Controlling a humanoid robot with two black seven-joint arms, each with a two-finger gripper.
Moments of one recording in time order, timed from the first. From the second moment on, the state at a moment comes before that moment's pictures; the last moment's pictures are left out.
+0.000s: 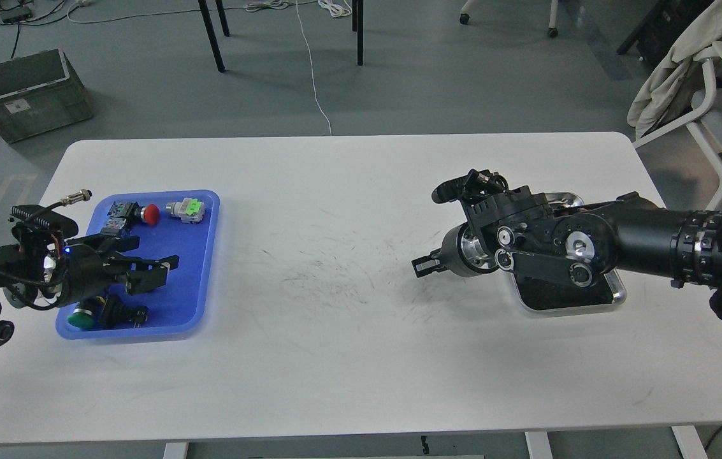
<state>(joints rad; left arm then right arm) -0.72 0.78 -0.19 -0.93 1.70 0.04 -0.44 1.33 -0.17 -0.43 0.96 -0.96 0.35 -0.16</state>
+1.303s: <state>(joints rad) -0.70 0.77 -0.17 -0.91 1.79 0.04 -0.45 1.38 -0.68 -0.42 1.10 -1.11 0.30 -0.15</state>
